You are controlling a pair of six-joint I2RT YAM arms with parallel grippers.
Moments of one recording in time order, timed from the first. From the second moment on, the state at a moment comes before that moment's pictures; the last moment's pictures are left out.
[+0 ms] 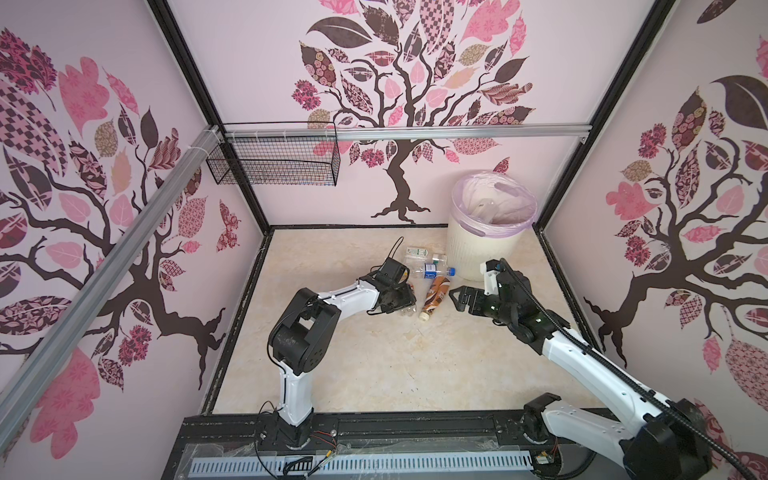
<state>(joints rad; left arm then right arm) -0.61 1.91 1.24 -0.30 0.19 -0.77 0.40 1.07 0.74 -0.26 -0.17 0.56</state>
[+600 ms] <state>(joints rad) -0.62 1.59 1.04 -0.10 0.32 -0.63 0.41 1.31 0.99 -0.15 -0.33 0.69</state>
